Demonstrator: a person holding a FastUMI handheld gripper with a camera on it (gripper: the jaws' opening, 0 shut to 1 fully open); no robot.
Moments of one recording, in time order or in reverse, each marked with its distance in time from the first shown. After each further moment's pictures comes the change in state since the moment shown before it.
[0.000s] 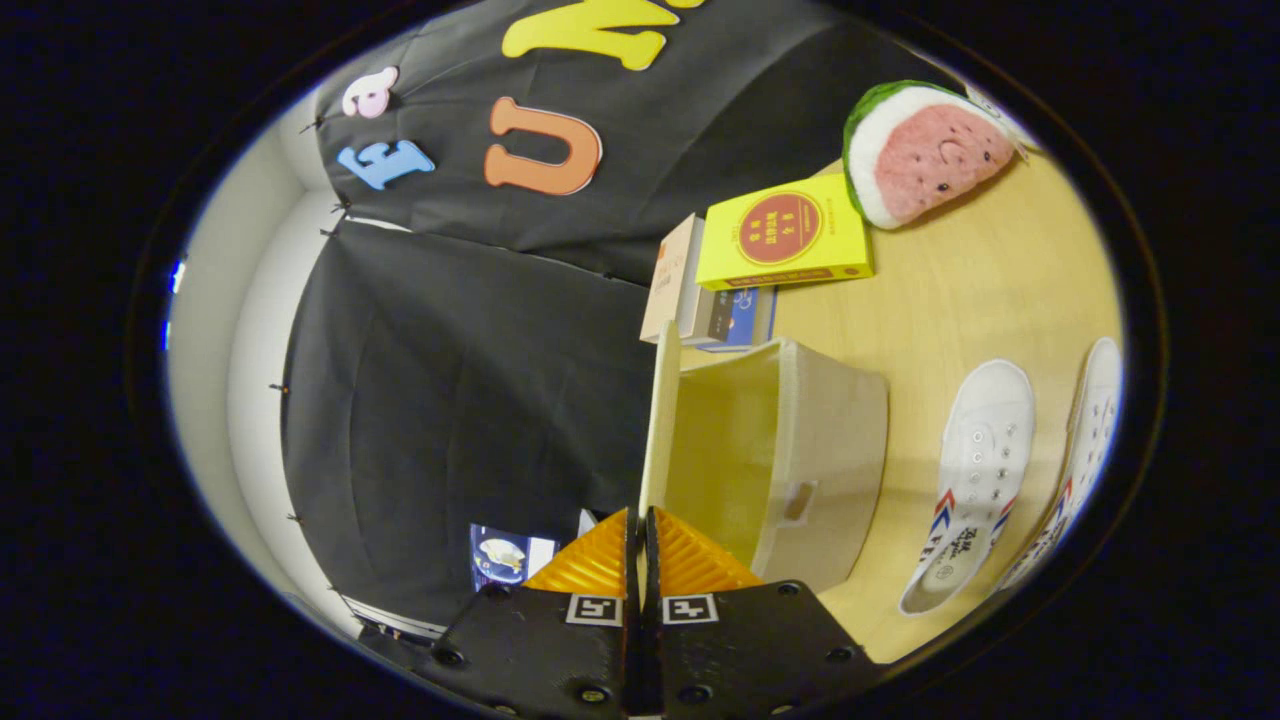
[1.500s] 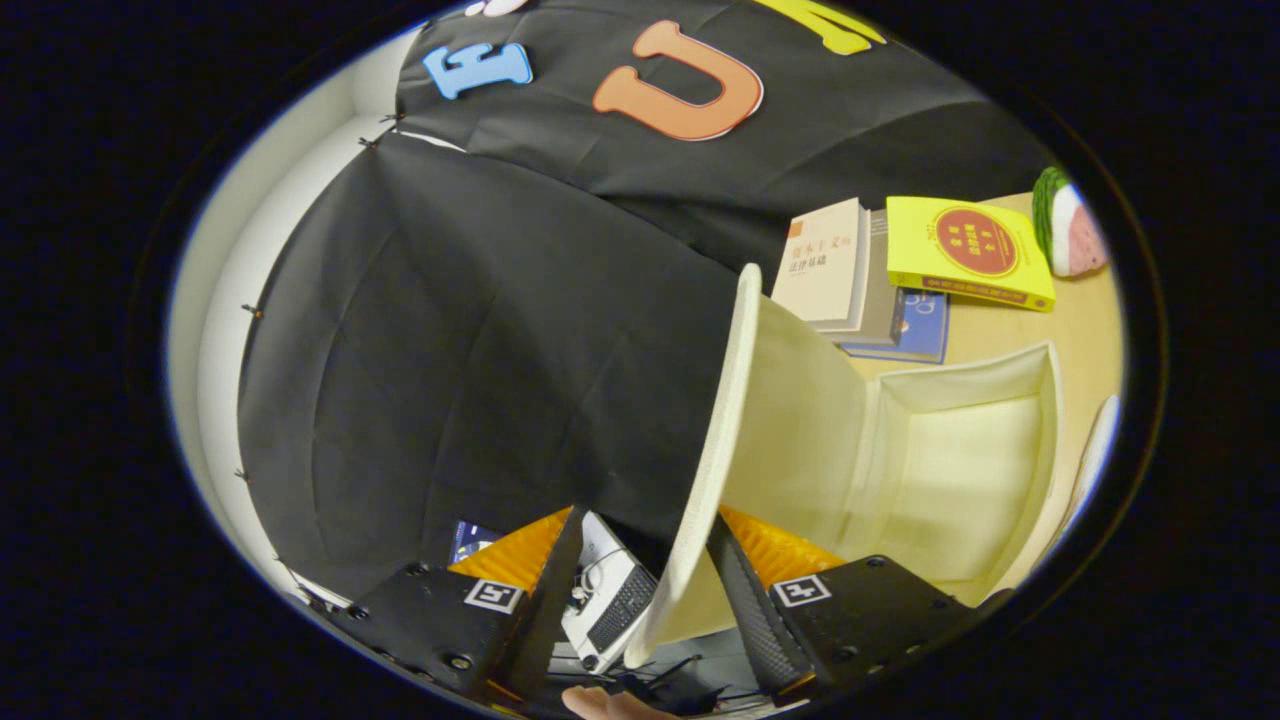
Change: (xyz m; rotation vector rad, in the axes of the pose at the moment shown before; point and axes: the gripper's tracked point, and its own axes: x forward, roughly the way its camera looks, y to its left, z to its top) arm 0.187 0.190 -0.042 -0.149 0.039 -0.037
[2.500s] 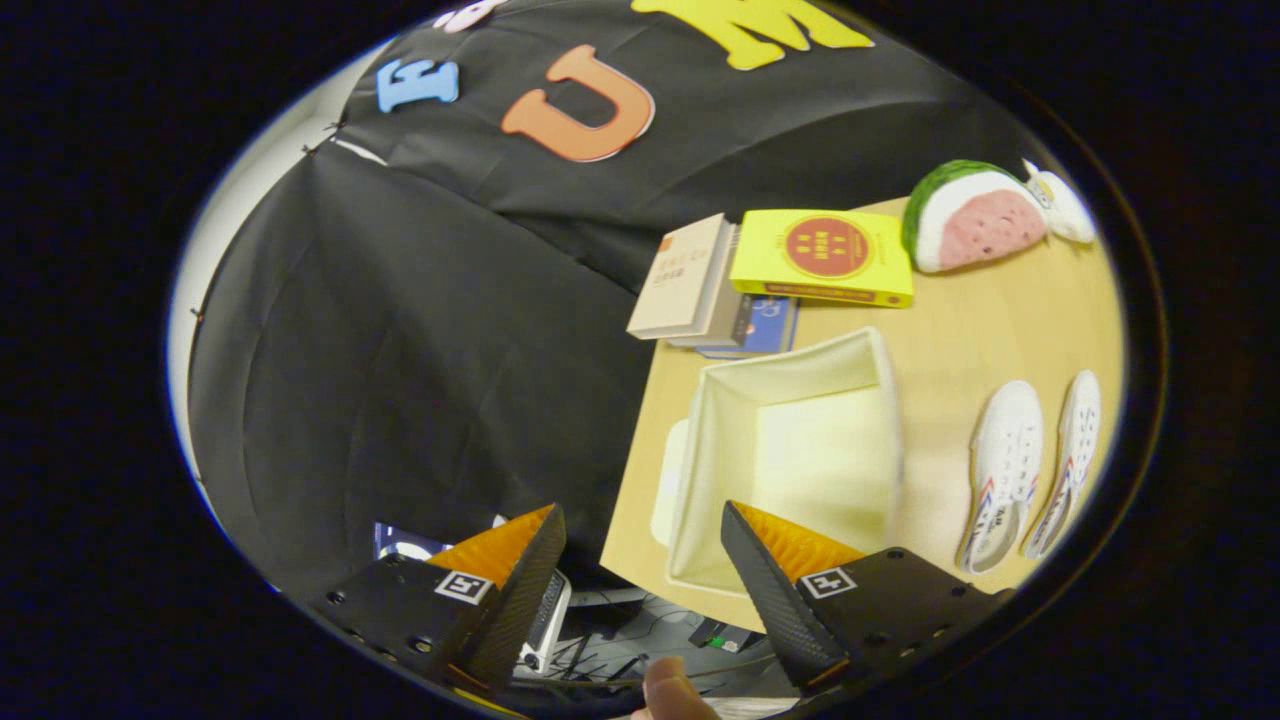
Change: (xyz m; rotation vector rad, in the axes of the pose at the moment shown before) arm -0.101 -0.134 -0.011 0.067 -0.090 -0.332
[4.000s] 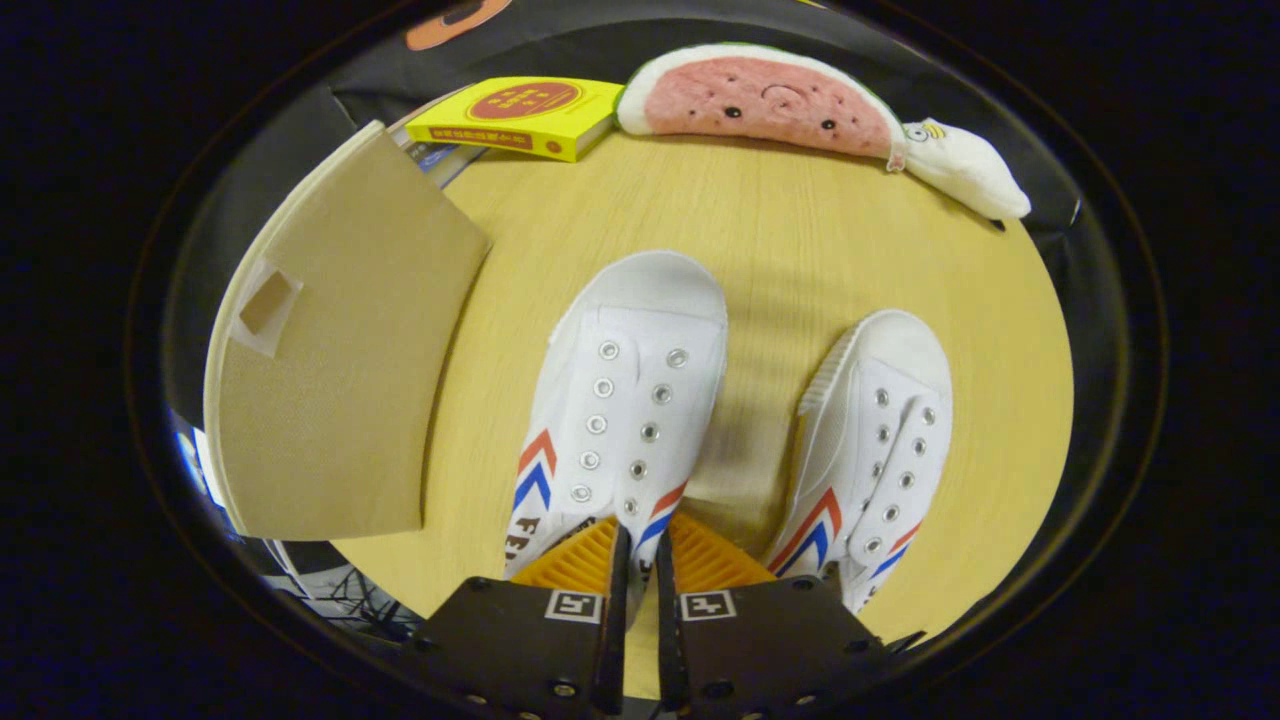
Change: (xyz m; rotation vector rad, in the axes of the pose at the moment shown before) arm 0.011 -0.351 -0.056 -0.107 0.231 -0.586
